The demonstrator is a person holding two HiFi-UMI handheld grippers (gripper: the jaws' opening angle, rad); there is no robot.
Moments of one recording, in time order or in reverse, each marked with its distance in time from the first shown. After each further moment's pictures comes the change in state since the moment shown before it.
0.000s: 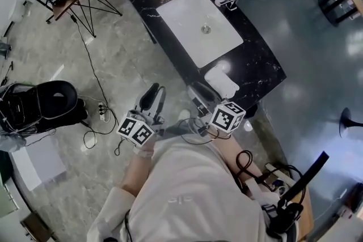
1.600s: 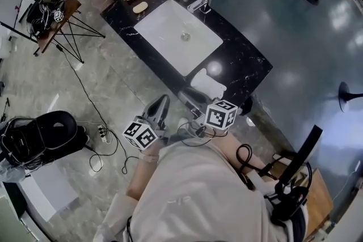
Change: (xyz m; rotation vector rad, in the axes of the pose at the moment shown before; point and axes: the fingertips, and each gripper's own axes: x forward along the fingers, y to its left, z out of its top) left arm 0.045 -0.030 -0.048 -0.133 0.180 -0.165; right arm -0.008 -0.016 0.014 -0.009 -0.002 -0.038
